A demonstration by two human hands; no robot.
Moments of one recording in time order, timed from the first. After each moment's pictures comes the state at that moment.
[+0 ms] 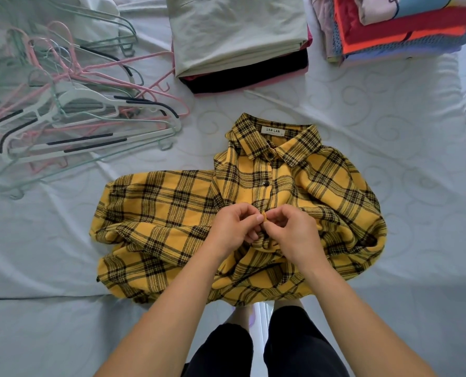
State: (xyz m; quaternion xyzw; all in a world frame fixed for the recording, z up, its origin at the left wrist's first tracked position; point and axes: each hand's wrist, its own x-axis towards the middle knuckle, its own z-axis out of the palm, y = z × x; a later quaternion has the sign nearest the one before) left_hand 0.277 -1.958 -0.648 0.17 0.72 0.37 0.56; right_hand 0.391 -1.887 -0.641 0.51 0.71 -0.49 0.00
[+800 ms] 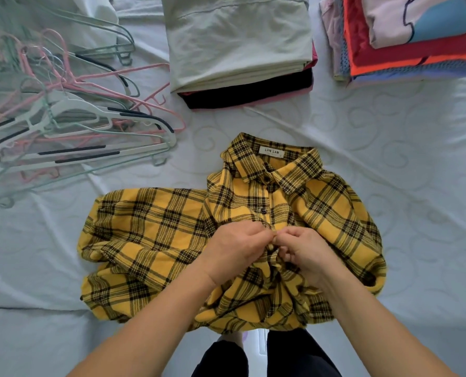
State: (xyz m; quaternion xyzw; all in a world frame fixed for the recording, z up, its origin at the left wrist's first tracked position) left_hand 0.271 -1.929 -0.668 0.67 0.68 0.21 0.20; right_hand 0.394 -1.828 -0.655 0.55 0.43 -0.71 0.12
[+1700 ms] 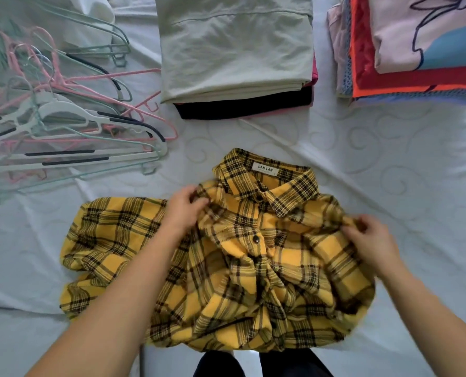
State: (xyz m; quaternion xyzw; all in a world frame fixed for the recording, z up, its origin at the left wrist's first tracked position) left_hand 0.191 -1.889 -0.703 0.11 0.88 0.24 0.39; right_hand 0.461 -1.702 -0.706 0.62 0.65 -0.42 0.13
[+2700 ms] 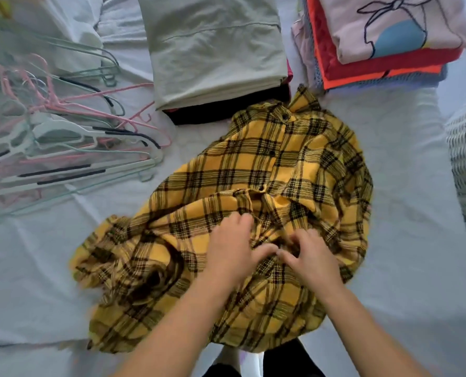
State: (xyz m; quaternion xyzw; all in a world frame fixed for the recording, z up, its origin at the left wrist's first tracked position) left_hand 0.286 -1.908 -0.653 0.46 0.83 0.07 0.30; right_hand 0.432 -1.831 -0.686 0.51 0.79 -0.32 0.13
